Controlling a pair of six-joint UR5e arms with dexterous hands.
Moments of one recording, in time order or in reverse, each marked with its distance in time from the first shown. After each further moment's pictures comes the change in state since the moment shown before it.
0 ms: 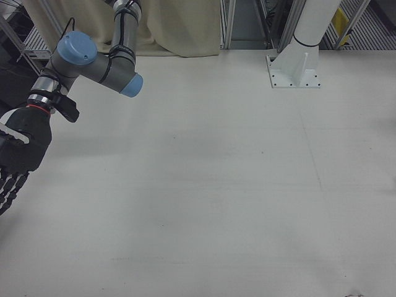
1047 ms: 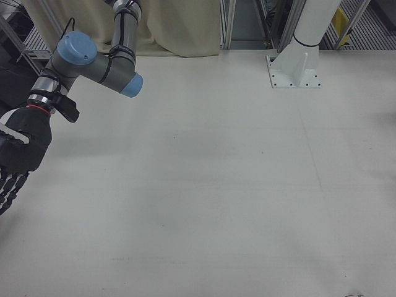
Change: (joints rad) left arm 0.131 0.007 0.047 -0.025 -0.014 0.011; right arm 0.000 0.000 -0.001 0.000 0.000 0.000
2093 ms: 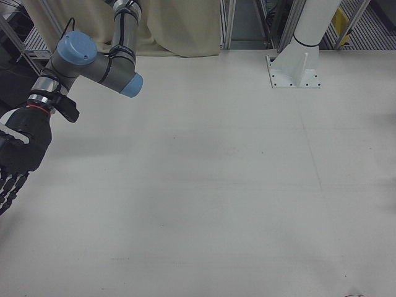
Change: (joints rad) left arm -0.038 -0.006 -0.044 0.060 0.021 -0.006; right arm 0.000 0.000 0.000 0.000 0.000 0.000
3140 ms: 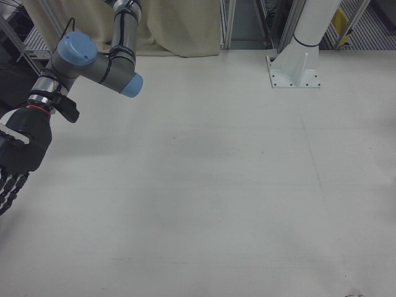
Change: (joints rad) left arm -0.177 -0.040 -0.126 0.119 0.152 -0.012; right arm -0.001 0.000 -0.002 0.000 0.000 0.000
